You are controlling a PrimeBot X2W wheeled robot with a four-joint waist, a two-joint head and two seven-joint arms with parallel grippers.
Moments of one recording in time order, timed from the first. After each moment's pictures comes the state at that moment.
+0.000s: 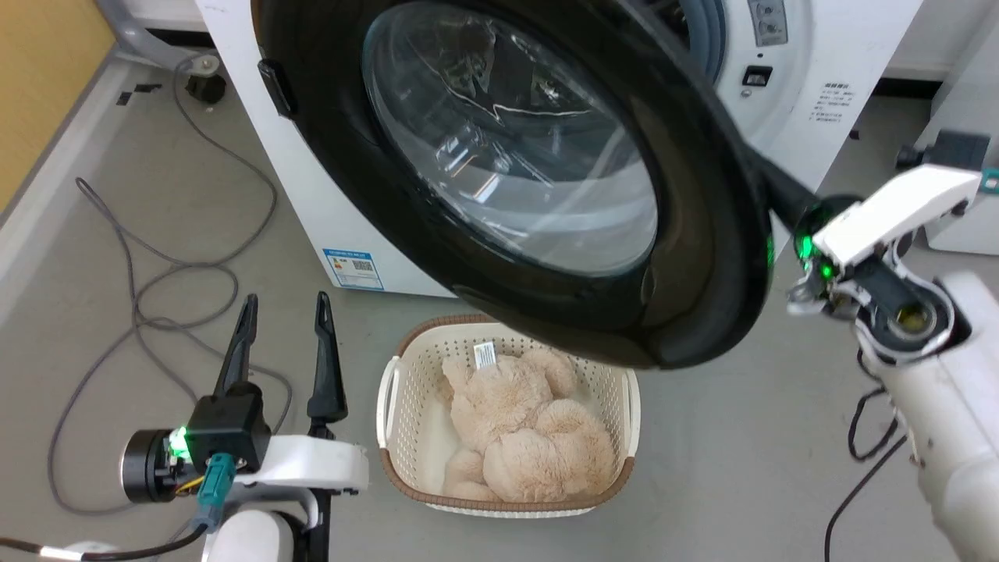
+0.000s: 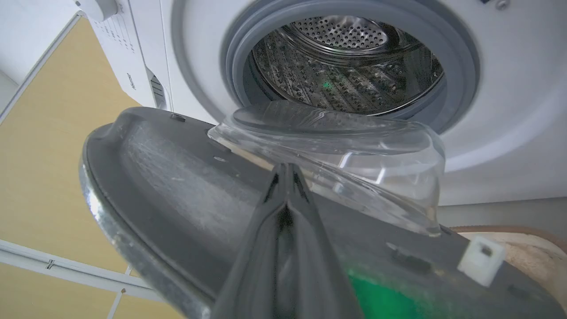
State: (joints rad) left arm -0.15 0.05 -0.05 0.07 -0.05 0.11 -0.26; right arm -0.78 -0.32 0.39 0.57 1.58 0.13 0.23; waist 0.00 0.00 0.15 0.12
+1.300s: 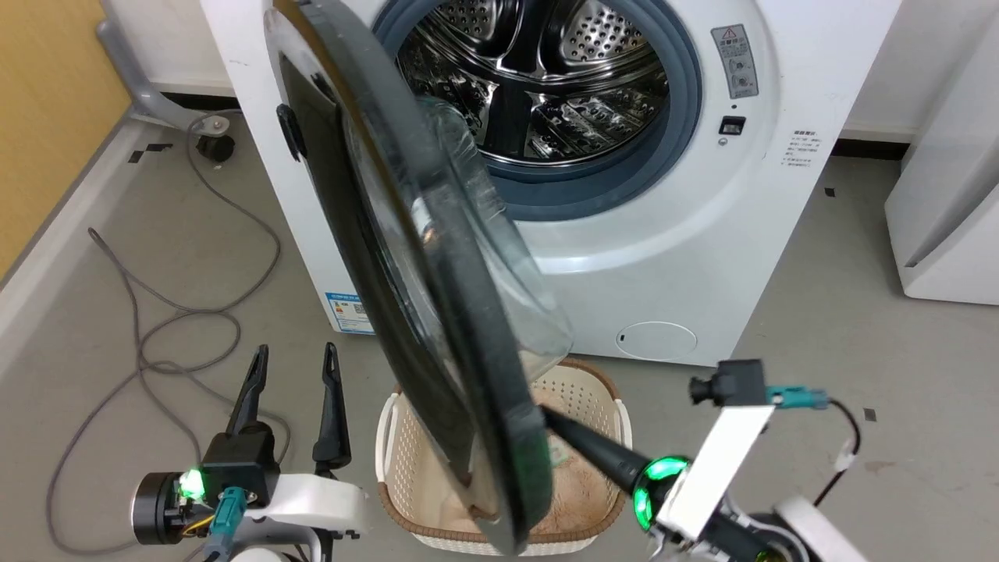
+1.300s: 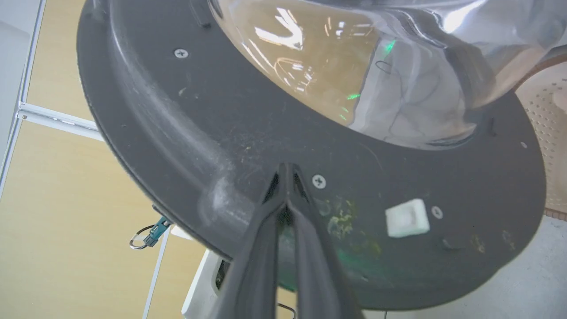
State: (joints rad) left arm -0.08 0.05 -0.05 0.11 -0.04 0.10 -0.26; right arm -0.29 -0.22 0.57 0.12 1.56 0.13 0.31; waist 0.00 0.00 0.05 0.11
